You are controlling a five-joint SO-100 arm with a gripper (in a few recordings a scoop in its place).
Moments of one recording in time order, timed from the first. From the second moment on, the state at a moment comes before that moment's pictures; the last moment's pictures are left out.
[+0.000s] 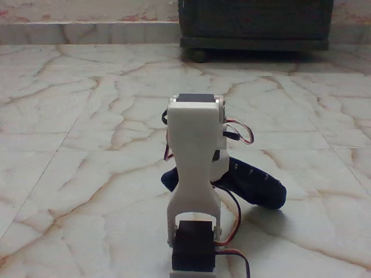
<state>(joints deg) 4.2 93.3 123.2 17.9 -28.2</state>
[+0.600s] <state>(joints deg) 5.0 135.2 160.6 13.7 -49.0</state>
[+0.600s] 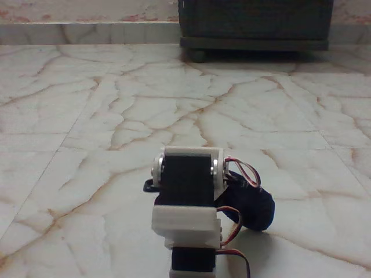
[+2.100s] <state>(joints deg) 4.3 138.4 176.6 -37.9 -87.8</state>
